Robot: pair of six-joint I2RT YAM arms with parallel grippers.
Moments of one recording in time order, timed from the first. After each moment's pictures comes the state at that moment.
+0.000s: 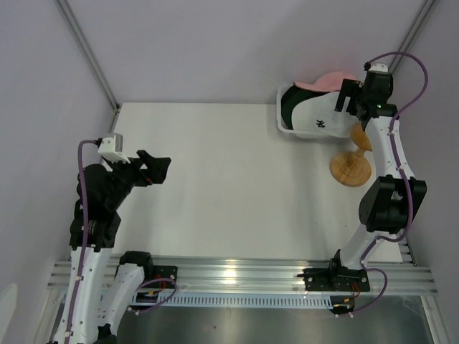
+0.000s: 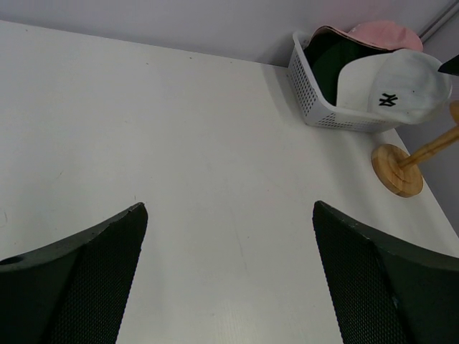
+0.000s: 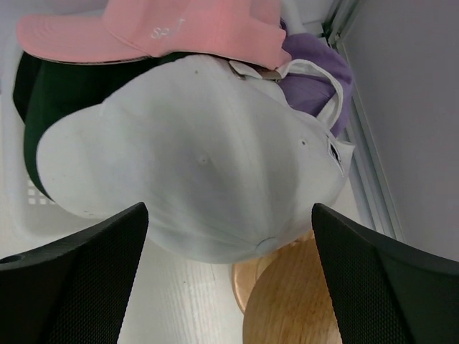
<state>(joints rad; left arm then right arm) -0.06 0.62 0.90 -0.45 0.25 -0.34 -0.10 1.76 1.74 -0.48 0.10 0.06</state>
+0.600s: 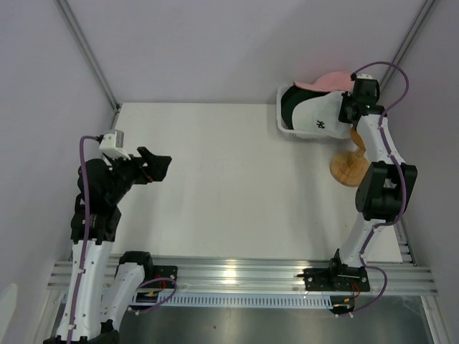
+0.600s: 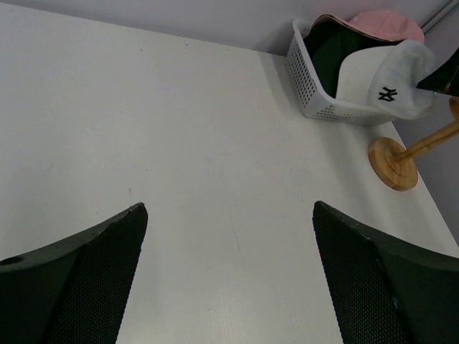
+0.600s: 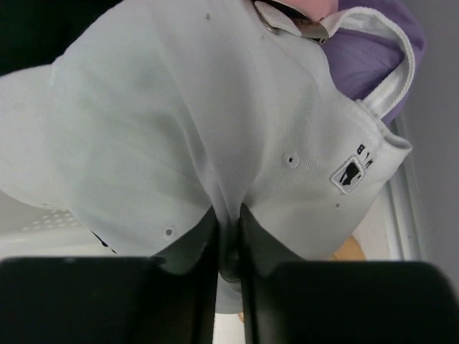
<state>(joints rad) -0.01 0.65 0.90 -0.45 0.32 -0.35 -0.09 1.90 1.74 -0.48 0.08 0.02</state>
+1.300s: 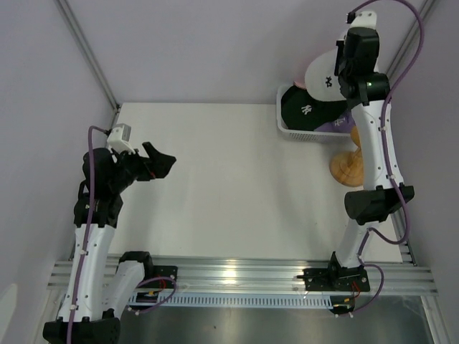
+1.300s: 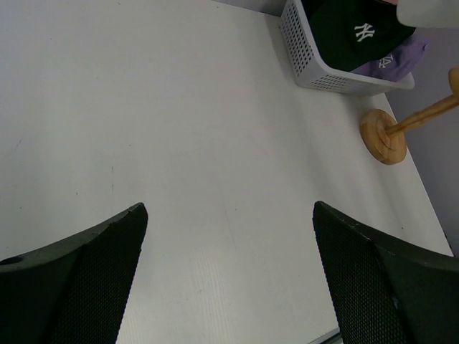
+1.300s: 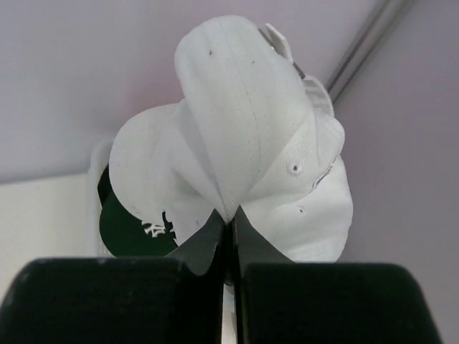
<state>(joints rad) 0.02 0.78 0.93 -0.48 0.43 -0.35 0.14 1.89 2.30 -0.70 0.37 -0.07</state>
